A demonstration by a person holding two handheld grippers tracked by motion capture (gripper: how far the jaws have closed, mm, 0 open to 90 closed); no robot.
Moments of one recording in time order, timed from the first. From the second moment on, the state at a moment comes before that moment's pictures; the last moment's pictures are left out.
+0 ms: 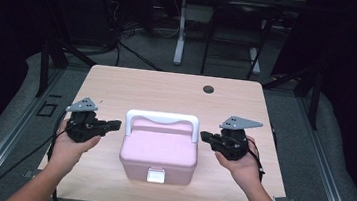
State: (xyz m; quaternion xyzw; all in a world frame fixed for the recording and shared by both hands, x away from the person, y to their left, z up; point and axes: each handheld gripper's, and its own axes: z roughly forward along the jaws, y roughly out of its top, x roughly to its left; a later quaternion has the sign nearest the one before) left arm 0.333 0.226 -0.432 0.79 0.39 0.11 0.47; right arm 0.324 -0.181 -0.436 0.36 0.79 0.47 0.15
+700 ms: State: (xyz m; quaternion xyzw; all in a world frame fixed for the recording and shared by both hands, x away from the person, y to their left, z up) left arm 0.339 0.220 -0.436 0.79 0.38 0.09 0.47; right arm 0.333 -0.181 -0.437 0.37 0.79 0.47 0.12
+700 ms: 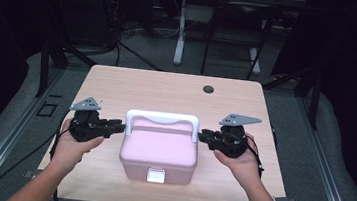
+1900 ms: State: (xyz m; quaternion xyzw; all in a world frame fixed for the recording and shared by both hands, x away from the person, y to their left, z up) left arm 0.338 0.208 -0.442 0.80 0.36 0.10 0.47; right arm 0.336 -0.165 -0.445 0.34 0.80 0.47 0.11
